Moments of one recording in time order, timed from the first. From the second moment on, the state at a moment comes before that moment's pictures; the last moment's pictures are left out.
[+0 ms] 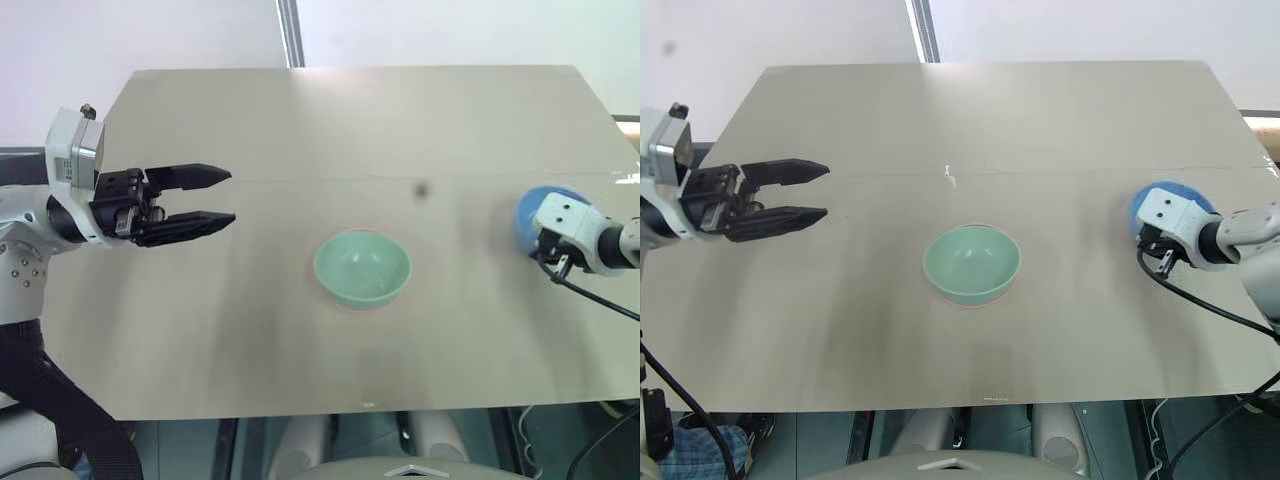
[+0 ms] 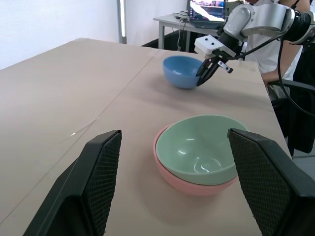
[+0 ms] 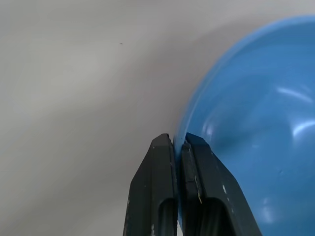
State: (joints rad) left arm -0.43 0.99 0.36 -0.01 -0.79 0.55 -1.43; right arm -0.42 -1.13 0.13 -0.26 0.03 0.87 1.06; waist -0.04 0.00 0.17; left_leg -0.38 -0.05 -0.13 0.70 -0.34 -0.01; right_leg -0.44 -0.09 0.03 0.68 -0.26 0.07
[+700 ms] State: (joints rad) left arm -0.47 0.99 0.34 0.02 -0.78 0.54 -1.44; right arm -0.64 -0.74 0.13 -0.59 0.35 0.49 1.06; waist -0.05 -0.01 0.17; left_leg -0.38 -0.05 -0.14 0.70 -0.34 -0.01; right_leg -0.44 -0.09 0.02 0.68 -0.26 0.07
